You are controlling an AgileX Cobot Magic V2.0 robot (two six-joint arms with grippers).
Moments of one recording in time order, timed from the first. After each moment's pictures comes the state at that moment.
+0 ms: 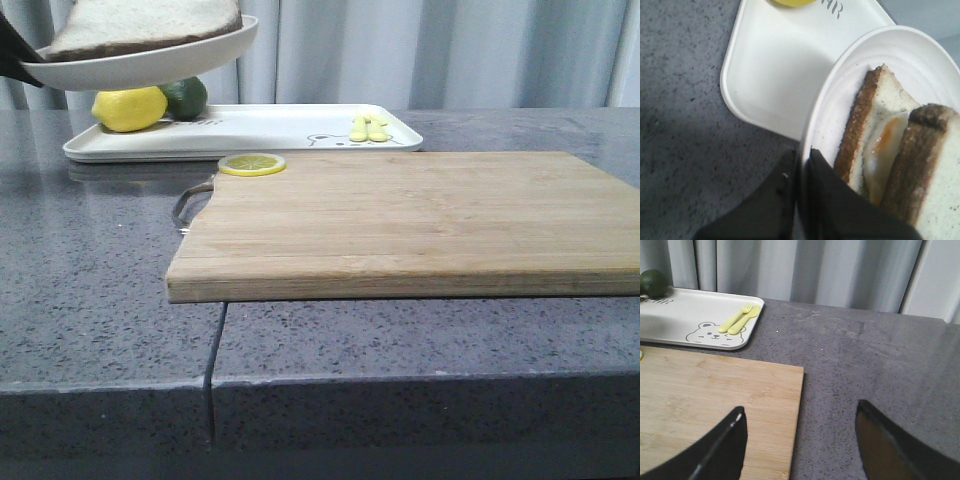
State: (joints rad) left arm 0.07 1.61 -1.20 -1.01 0.62 0.17; right arm 0.18 0.37 -0.49 -0.11 0.37 0.08
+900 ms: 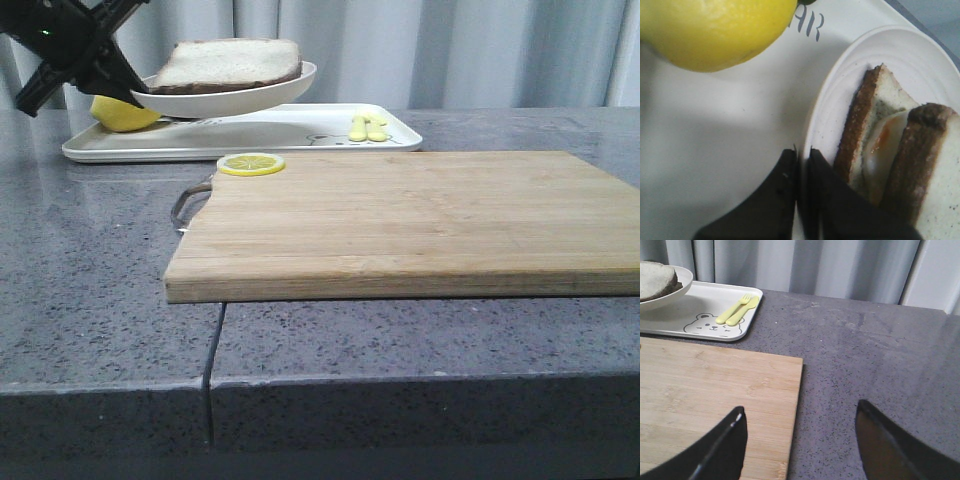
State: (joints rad) left arm -0.02 2.08 -1.79 -0.85 0.75 0.05; right arm 0.18 0.37 -0.49 -0.11 0.40 0.08
